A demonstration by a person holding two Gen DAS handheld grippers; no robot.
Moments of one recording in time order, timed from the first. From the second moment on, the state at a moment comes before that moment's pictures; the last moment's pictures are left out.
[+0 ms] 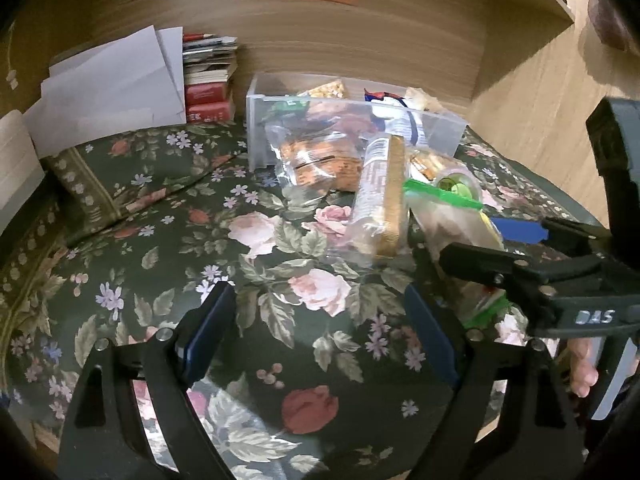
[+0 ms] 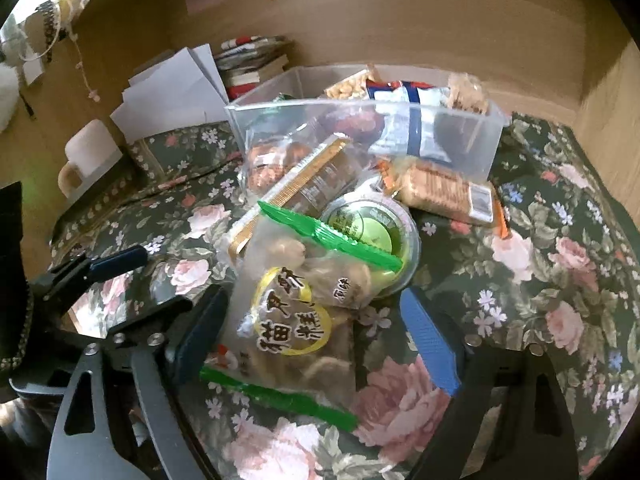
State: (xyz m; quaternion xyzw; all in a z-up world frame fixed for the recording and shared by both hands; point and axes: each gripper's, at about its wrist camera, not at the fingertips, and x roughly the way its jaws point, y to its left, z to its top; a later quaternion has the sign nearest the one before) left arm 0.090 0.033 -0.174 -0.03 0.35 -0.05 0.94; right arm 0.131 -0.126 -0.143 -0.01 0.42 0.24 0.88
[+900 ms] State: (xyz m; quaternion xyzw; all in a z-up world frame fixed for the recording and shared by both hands) left arm 0.193 -0.018 -0.172 -0.01 0.39 -0.09 0.92; right arm 0.135 -0.205 -0.114 0.02 0.37 0.21 0.91
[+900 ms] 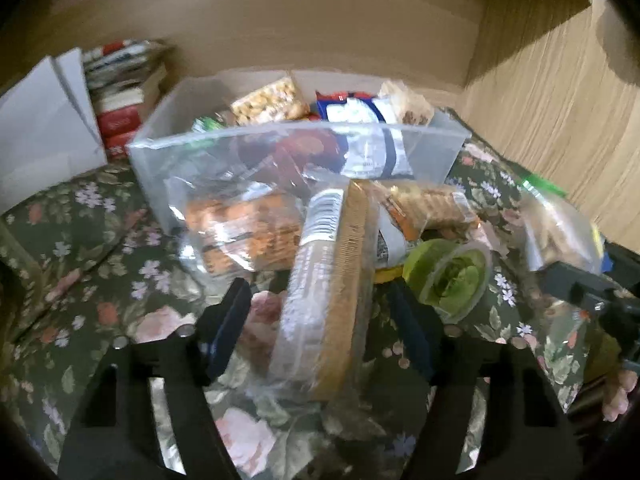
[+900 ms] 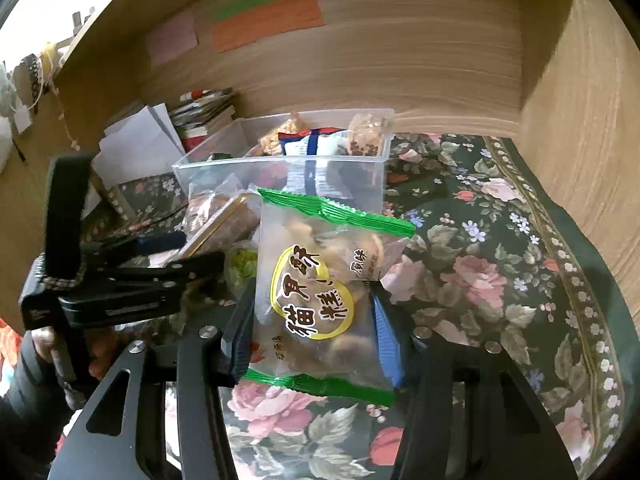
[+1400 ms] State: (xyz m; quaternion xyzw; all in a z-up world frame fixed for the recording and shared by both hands) left arm 0.174 -0.015 -0.151 -0.02 0.36 -0.10 0.93; right arm 0.149 -0.206 -0.098 0.02 0.34 0.22 0.91
